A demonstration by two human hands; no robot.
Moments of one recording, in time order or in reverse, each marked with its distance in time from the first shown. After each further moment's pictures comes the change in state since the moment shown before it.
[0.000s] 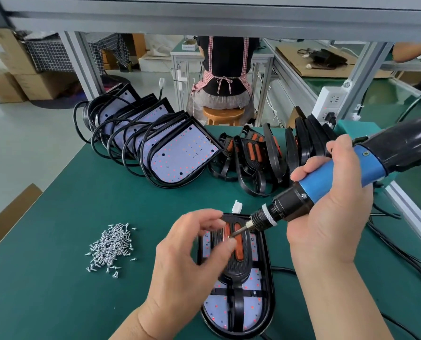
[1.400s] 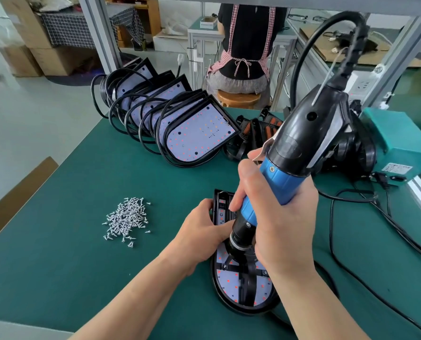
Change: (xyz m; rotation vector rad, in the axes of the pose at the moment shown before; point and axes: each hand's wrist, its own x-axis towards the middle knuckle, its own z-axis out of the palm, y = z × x) left_hand 0.014 -0.037 0.011 -0.181 -0.356 -0.714; right_hand -0.052 0.059 -0.004 -0.321 -0.457 -0.103
